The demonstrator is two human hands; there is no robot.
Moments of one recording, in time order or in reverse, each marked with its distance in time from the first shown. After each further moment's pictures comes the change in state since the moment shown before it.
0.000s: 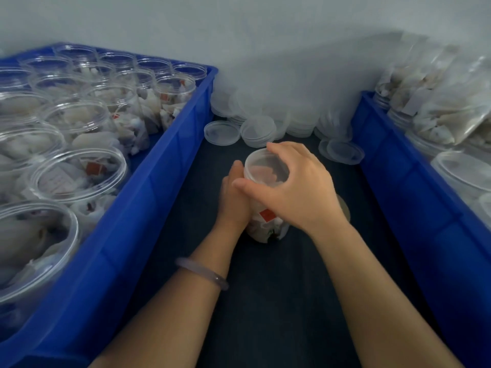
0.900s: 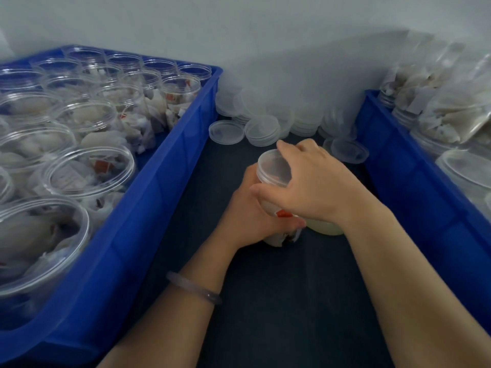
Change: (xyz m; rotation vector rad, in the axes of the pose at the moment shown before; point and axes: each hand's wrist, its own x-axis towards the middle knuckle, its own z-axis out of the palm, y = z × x) left_hand -0.023 -0.014 -0.012 -0.021 -0.349 0.237; right_hand 0.008 -0.008 -0.031 -0.316 -0.356 -0.030
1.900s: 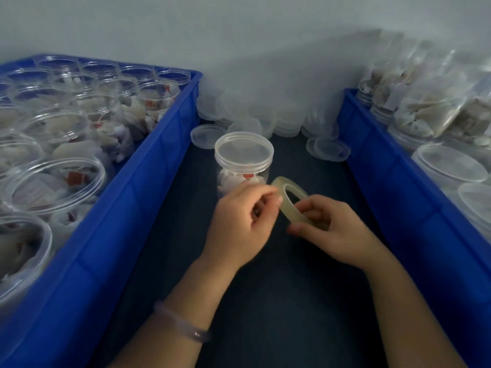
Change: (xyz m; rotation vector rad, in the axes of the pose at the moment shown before) left_hand -0.015 0.027 0.015 0.363 0.252 0.362; right_hand -0.043 0.084 0.050 0.715 -0.069 0.083
